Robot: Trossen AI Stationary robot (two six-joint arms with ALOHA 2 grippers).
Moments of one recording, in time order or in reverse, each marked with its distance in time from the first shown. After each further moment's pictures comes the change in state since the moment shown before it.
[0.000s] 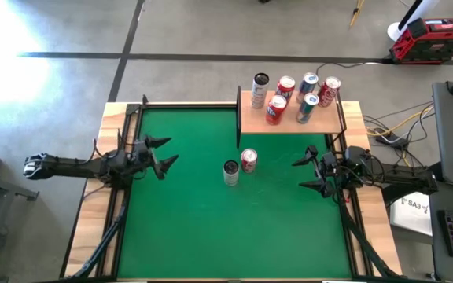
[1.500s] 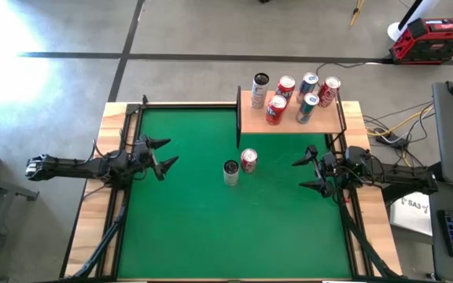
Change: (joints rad) left arm 0.001 -0.047 0.002 -0.118 0.001 -0.013; right arm 0.000 0.000 0.000 0.000 0.000 0.000
